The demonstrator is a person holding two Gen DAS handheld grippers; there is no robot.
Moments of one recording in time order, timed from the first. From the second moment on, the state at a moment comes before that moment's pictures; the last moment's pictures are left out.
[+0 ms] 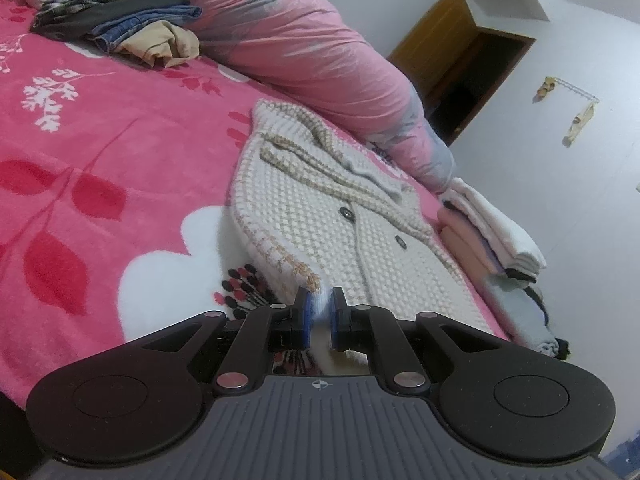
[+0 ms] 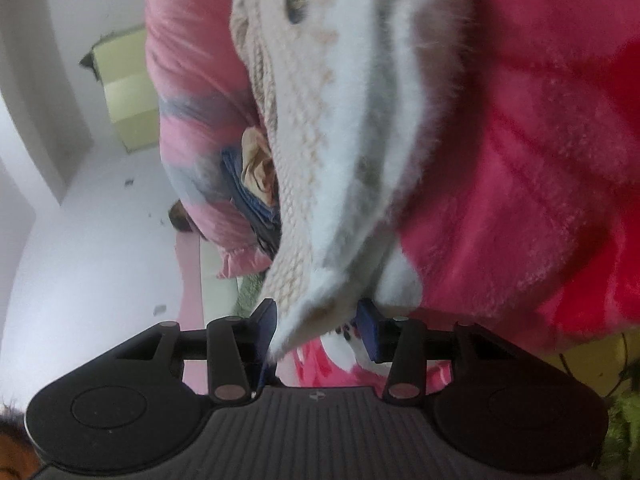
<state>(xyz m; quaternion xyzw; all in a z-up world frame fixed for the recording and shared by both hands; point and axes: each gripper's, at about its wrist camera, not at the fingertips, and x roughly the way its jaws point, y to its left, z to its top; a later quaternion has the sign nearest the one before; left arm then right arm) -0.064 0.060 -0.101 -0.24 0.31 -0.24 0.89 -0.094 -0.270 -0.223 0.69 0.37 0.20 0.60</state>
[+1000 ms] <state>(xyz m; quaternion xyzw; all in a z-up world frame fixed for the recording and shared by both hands) -0.031 0.103 -0.132 -0.43 0.37 -0.27 0.78 -0.048 -0.255 -0.217 0.71 0.31 0.22 0.59</state>
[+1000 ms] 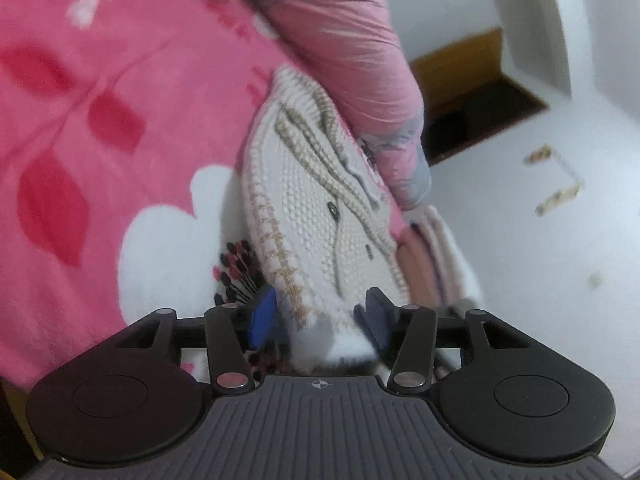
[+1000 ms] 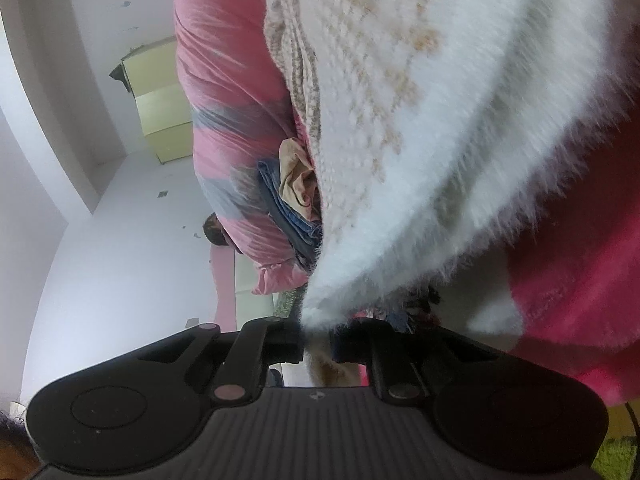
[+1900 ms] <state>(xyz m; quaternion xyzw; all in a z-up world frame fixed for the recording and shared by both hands) 0.017 0.053 -0.159 -0.41 0.45 -0.30 0.73 -0.079 -0.276 -0.206 0.62 0.36 0.23 0.66</state>
